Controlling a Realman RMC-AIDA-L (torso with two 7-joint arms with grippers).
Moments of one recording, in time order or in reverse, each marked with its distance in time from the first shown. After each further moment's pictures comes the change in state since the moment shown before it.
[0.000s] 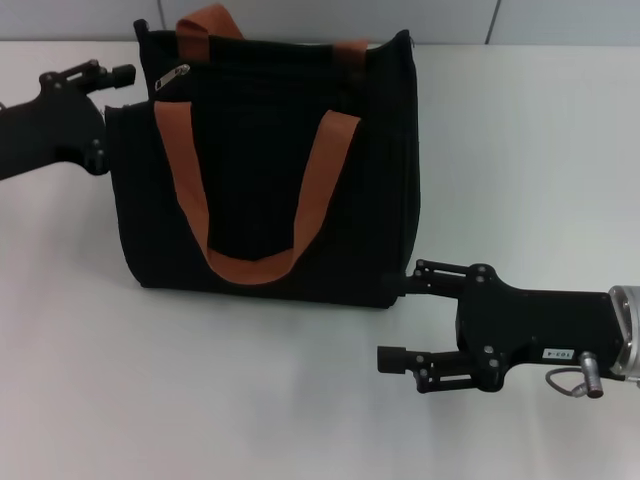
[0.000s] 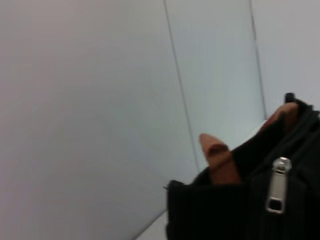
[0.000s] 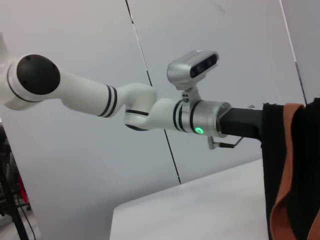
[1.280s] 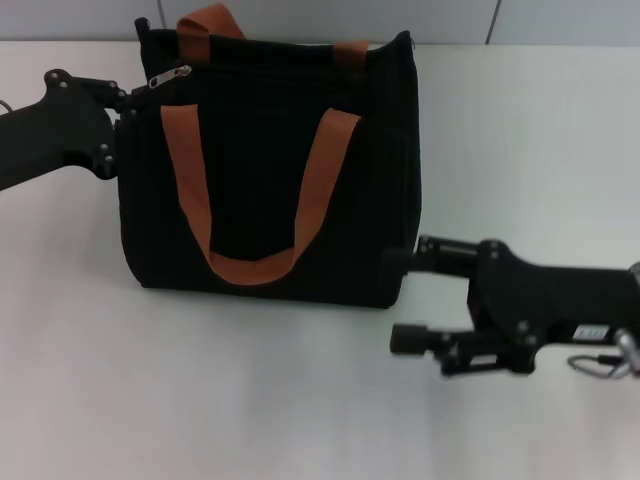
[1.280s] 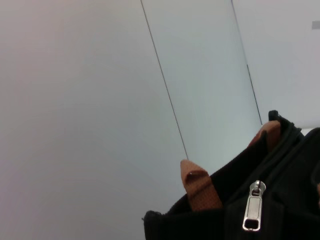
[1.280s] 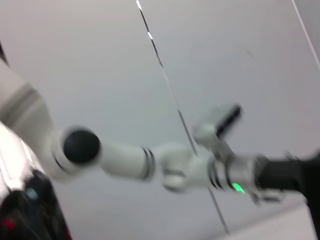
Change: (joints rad) left arm 0.028 -0.044 -0.031 0.032 -0.030 0.052 0.115; right arm 0.032 0.000 0.058 -0.013 0.042 -0.181 0.140
